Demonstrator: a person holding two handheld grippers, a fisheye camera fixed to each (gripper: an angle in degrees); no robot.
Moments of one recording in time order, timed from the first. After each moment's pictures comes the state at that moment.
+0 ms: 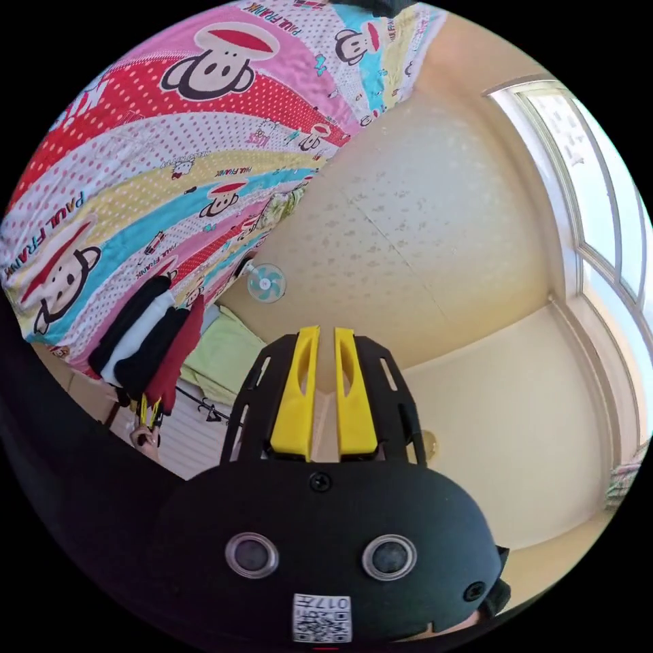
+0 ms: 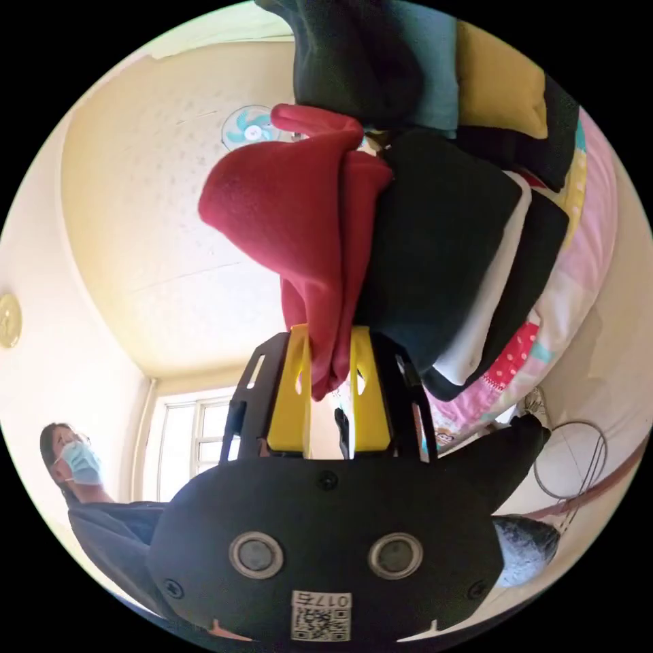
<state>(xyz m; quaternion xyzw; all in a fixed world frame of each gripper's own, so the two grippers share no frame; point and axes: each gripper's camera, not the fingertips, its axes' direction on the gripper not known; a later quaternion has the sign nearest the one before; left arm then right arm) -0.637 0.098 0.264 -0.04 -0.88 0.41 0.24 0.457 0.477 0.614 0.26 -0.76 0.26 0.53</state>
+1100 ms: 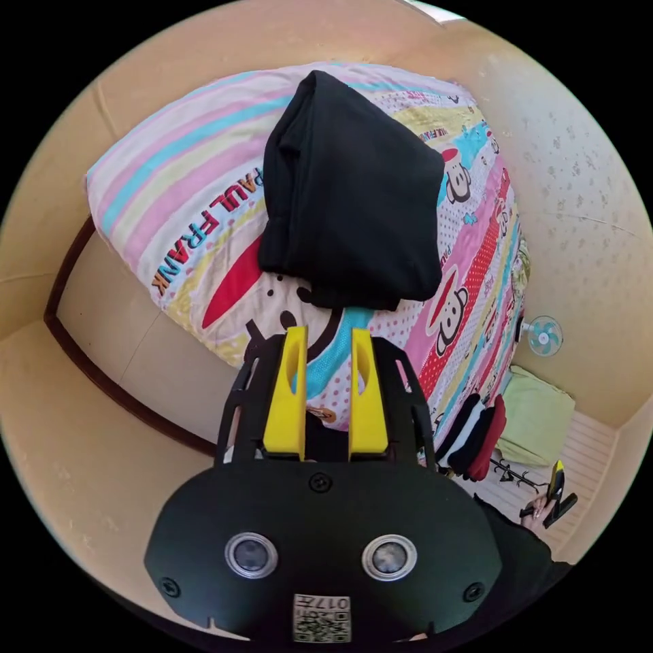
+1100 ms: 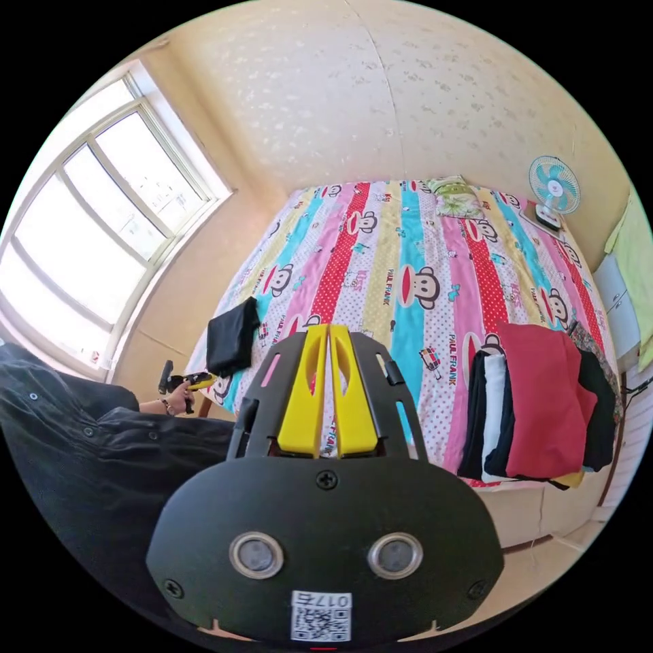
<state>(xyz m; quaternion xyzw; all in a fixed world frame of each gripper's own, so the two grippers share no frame) -0.468 0.125 0.431 0.13 -0.76 0.49 -0.41 0.033 0.521 0.220 0.39 -0.32 -0.09 0.86</state>
